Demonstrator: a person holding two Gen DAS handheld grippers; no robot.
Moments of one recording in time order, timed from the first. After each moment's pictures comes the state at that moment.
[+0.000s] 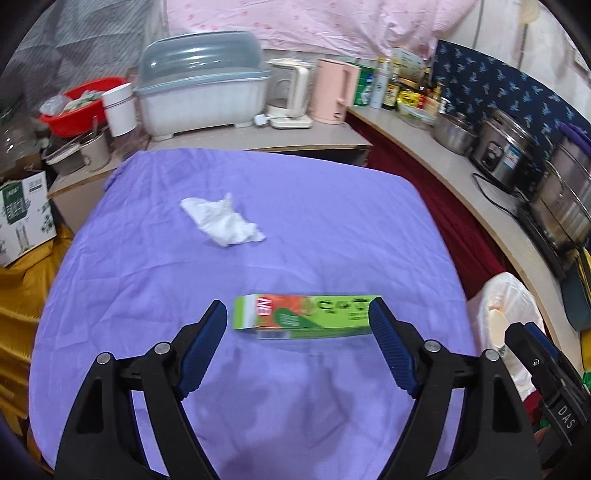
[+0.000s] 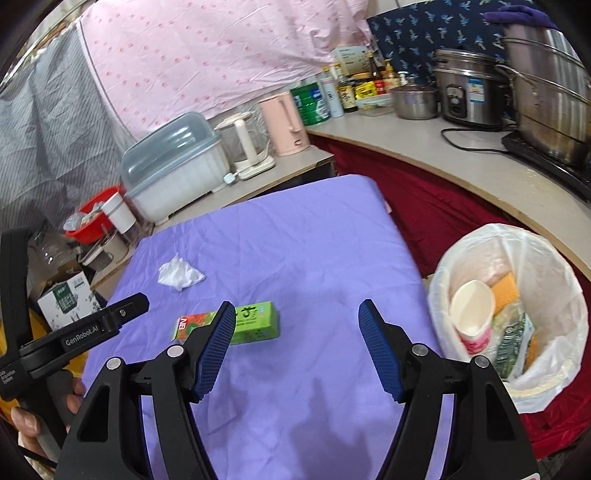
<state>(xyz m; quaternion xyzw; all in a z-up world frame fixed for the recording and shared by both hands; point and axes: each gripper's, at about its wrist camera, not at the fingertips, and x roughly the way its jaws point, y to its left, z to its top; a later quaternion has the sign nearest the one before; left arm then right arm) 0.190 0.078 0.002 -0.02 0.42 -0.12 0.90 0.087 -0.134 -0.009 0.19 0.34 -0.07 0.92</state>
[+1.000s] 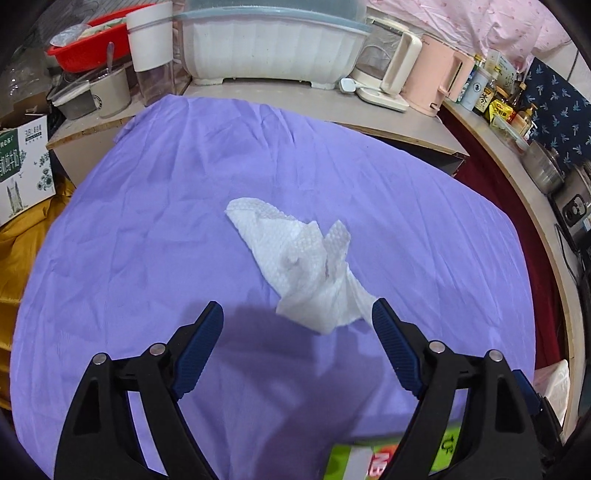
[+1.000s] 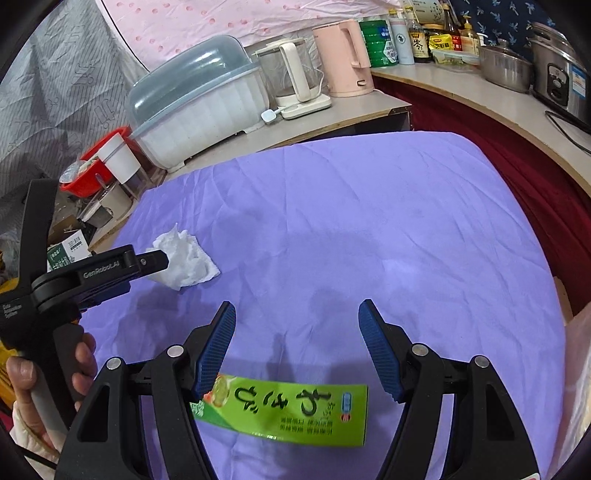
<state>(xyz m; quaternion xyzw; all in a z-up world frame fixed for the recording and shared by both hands) 0.363 0.133 -0.084 -0.08 0.50 -0.04 0.86 0.264 -0.081 -0.090 0.16 0.42 0.01 0.89</state>
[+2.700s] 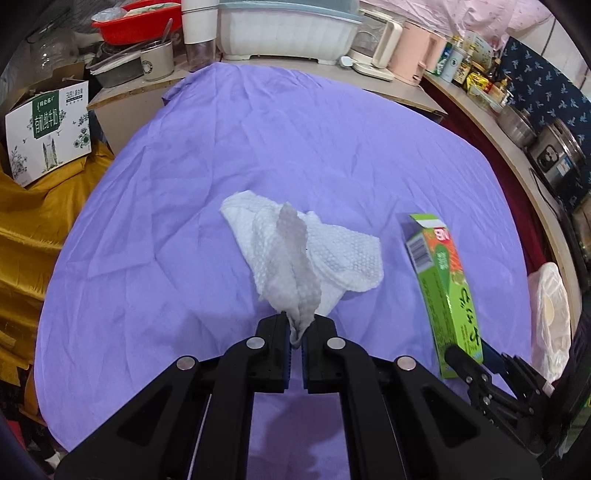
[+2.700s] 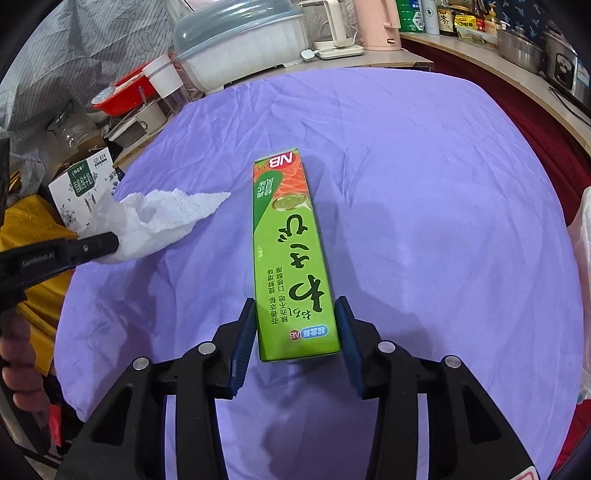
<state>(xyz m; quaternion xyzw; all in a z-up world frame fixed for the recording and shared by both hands) 0.185 0.197 -0.067 -0.06 0.52 -0.06 0.85 0.132 -0.016 -0.114 0.12 0.49 0.05 0.86</state>
